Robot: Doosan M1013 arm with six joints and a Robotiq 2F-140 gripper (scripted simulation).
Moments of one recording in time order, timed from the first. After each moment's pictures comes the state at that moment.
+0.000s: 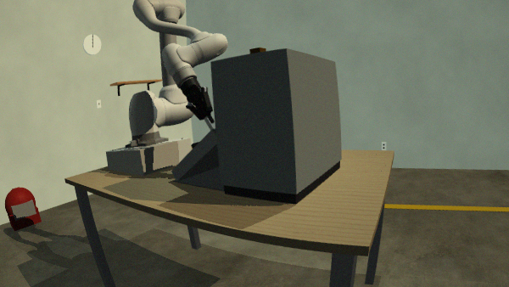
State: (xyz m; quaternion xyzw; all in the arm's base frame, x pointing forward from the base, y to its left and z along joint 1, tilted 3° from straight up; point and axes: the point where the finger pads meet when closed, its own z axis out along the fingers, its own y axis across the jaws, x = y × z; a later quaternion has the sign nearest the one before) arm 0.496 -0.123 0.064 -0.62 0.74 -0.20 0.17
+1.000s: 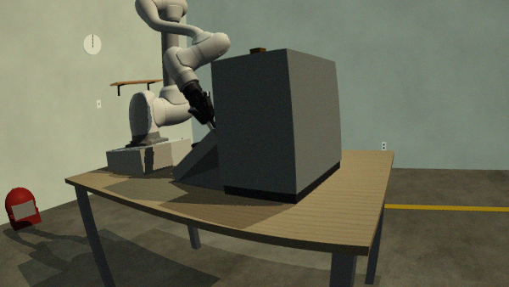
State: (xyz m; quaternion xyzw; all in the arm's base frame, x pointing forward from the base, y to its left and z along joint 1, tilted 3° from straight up) arm 0.506 -0.126 0.045 -0.62 0.74 -0.20 0.17
